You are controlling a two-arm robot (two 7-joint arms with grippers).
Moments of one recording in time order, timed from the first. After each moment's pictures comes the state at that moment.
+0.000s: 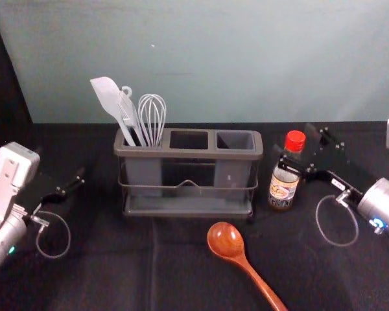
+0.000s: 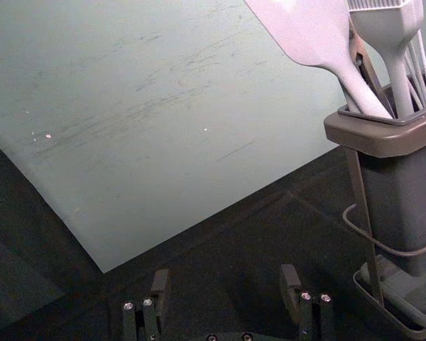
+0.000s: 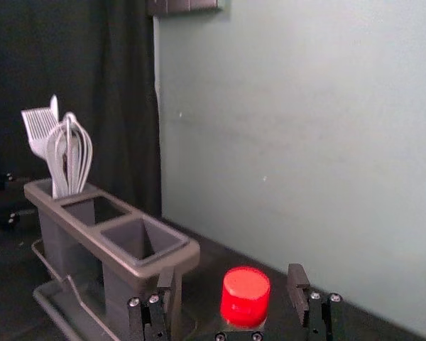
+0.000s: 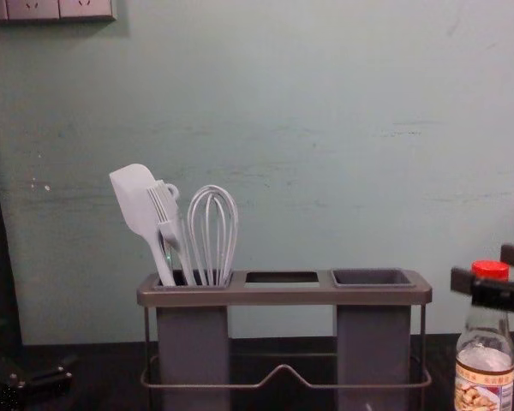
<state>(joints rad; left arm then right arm) -0.20 0.60 0.45 -1.41 -0.25 -0.12 0.03 0.22 0.49 -0.24 -1.41 0.43 -0.14 0.50</state>
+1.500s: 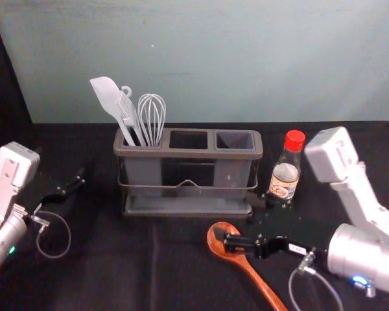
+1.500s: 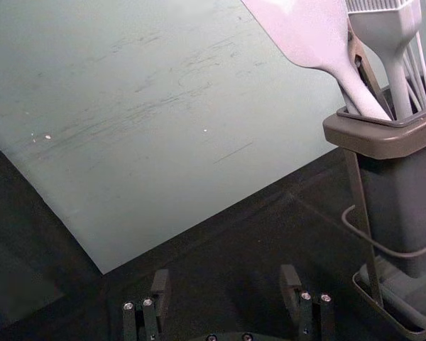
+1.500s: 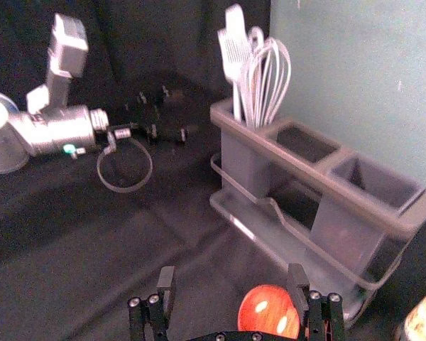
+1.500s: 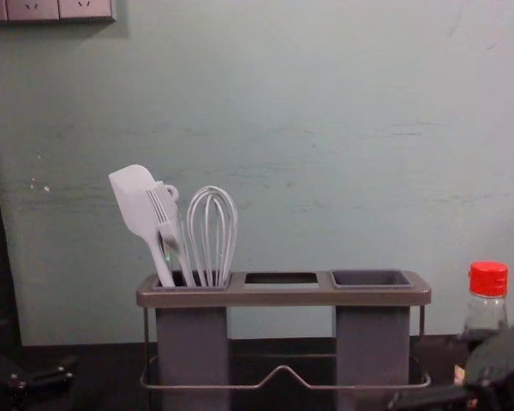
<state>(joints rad) -0.20 0.60 0.45 -1.41 -0.25 -0.12 0.03 0.02 0.64 -0.33 -2.03 0.43 0.50 0.38</state>
